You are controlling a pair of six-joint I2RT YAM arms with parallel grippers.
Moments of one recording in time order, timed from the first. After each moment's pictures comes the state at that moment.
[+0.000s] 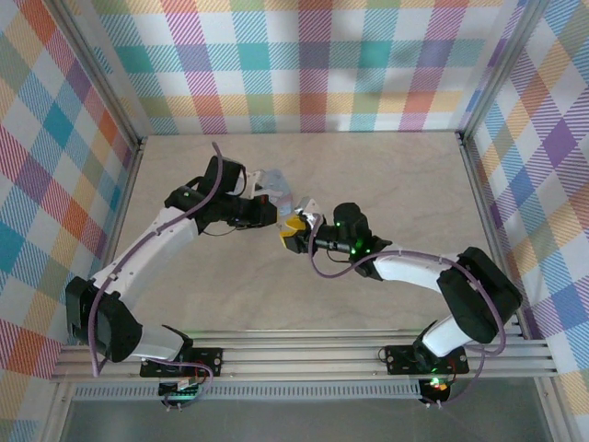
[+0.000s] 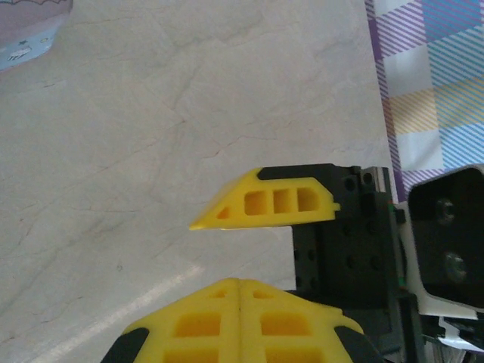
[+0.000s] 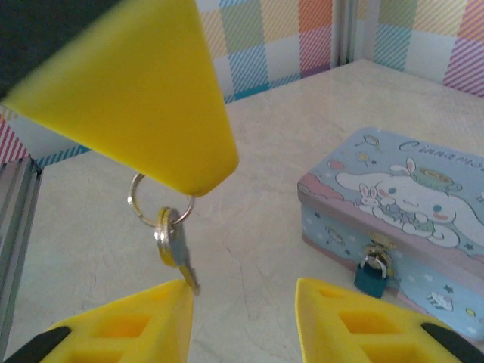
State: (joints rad) left arm -0.47 1.38 1.27 -0.75 0.52 -0.50; right arm 0.75 1.53 0.73 0.58 -0.46 0.02
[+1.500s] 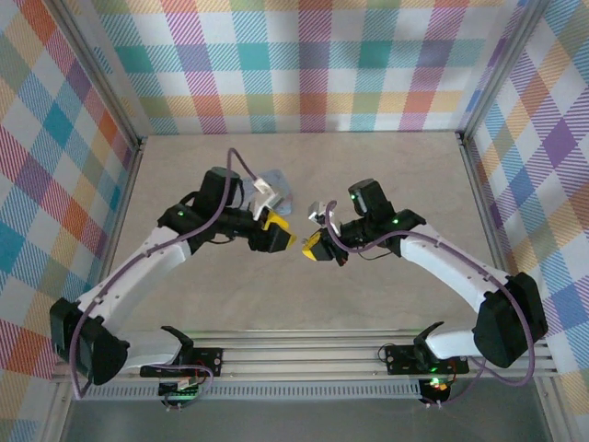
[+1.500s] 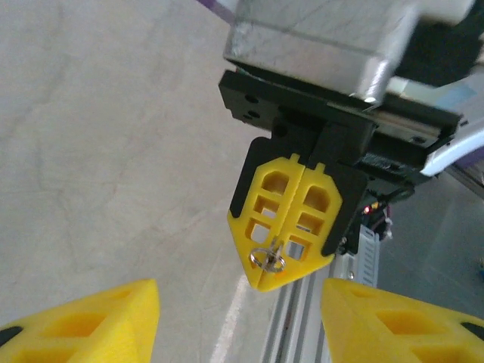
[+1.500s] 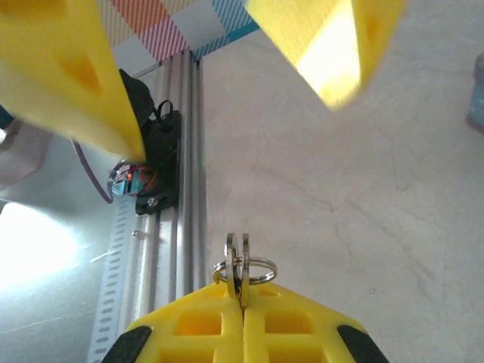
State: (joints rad) left arm -0.56 1.28 1.15 -0.61 0.77 0.06; right arm 0.60 1.34 1.00 -0.50 -0.93 -0.29
